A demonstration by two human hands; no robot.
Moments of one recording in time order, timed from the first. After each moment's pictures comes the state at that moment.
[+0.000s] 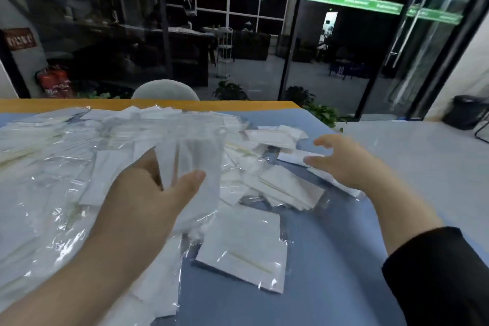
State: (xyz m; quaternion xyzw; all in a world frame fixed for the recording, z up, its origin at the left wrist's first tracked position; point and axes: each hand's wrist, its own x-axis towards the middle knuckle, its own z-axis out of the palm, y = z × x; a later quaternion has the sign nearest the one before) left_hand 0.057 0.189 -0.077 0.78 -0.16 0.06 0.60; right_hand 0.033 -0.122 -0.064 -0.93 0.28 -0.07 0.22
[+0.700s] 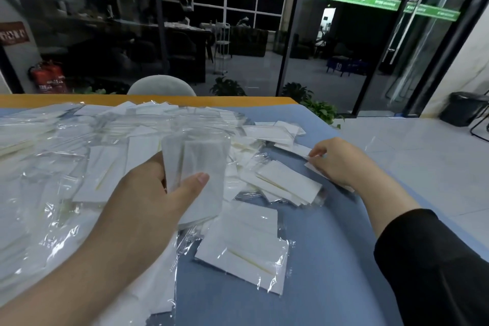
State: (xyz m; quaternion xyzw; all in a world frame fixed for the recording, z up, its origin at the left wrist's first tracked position) left_hand 0.062 0.187 -0.088 0.81 -0.19 0.03 0.55; right_hand 0.051 -0.155 -0.095 -0.95 0.28 -0.08 0.13
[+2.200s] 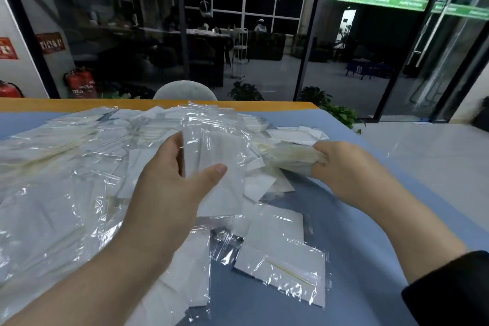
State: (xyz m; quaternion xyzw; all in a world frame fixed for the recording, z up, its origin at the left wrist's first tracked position) left_hand 0.069 0.193 -0.084 0.71 -0.15 0.01 0.68; right_hand 0.024 -0.065 -0.063 -0.97 0.19 -0.12 0.10
